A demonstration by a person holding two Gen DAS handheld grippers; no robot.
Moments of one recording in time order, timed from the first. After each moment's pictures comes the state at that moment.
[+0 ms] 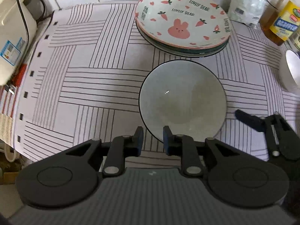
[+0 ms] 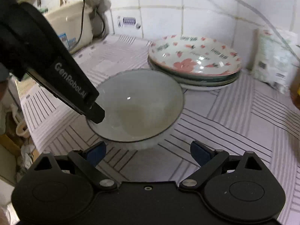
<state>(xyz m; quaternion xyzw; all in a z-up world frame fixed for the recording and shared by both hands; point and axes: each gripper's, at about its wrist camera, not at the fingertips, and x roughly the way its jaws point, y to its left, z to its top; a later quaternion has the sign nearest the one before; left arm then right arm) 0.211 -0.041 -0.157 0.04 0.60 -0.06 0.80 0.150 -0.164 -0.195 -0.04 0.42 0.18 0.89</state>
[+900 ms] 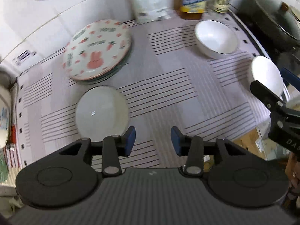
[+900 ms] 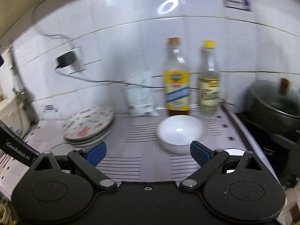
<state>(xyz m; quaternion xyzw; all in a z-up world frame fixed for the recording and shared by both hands) 0.151 -0.165 -0.079 0.18 0.56 -0.21 0.78 0.024 -0.320 -0.090 0.09 0.27 -0.09 0.96</state>
